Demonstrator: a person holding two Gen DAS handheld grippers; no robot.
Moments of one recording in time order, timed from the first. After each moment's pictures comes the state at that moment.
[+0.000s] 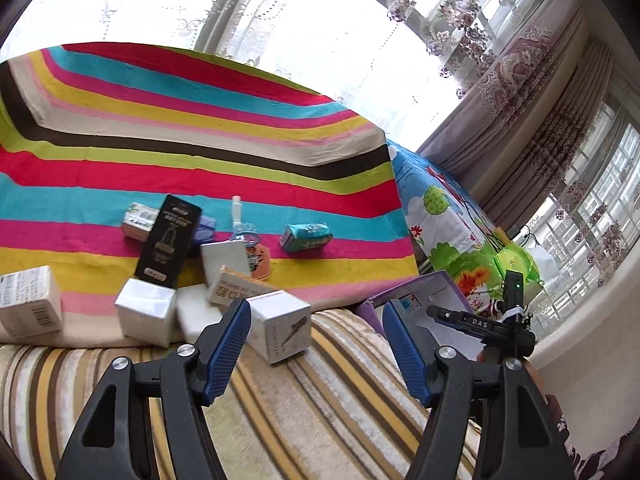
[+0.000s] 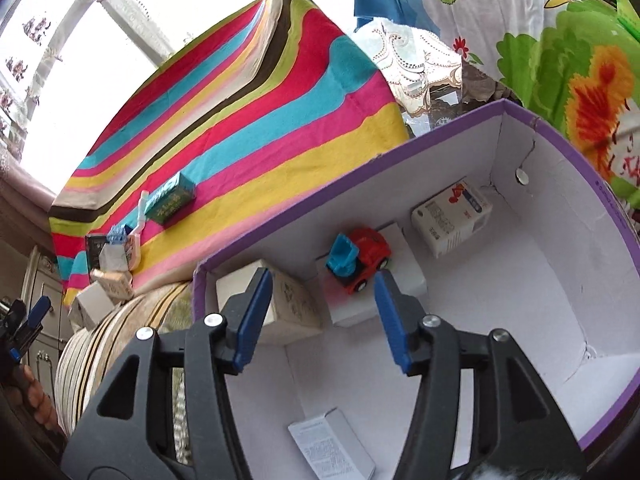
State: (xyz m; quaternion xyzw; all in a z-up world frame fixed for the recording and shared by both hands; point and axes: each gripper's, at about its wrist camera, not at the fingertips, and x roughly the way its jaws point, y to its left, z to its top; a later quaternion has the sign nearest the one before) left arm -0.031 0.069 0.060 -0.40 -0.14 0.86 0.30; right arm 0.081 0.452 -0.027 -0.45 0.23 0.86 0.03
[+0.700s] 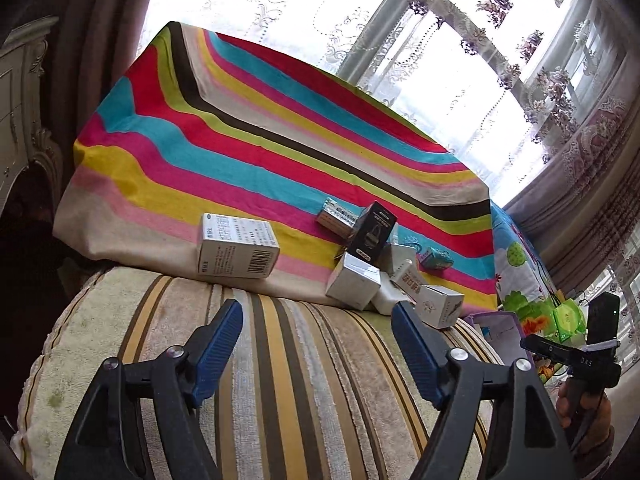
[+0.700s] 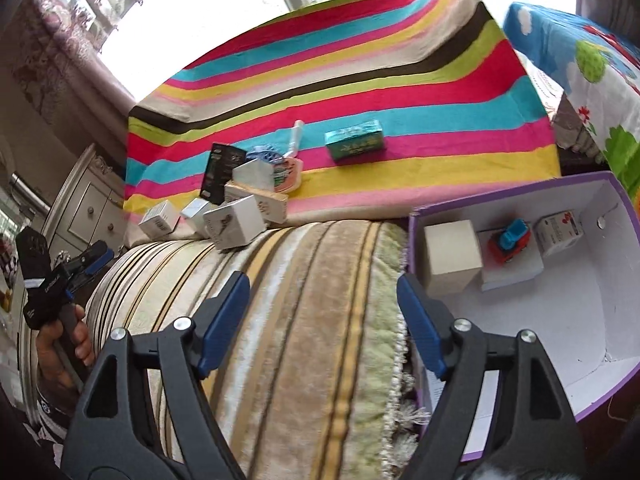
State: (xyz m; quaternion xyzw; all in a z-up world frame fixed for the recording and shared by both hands) left arm 0.001 -0.077 0.036 -0.39 -0.19 0.89 0.12; right arm 0.098 0.291 0.045 -0.47 0.12 0.87 -0.11
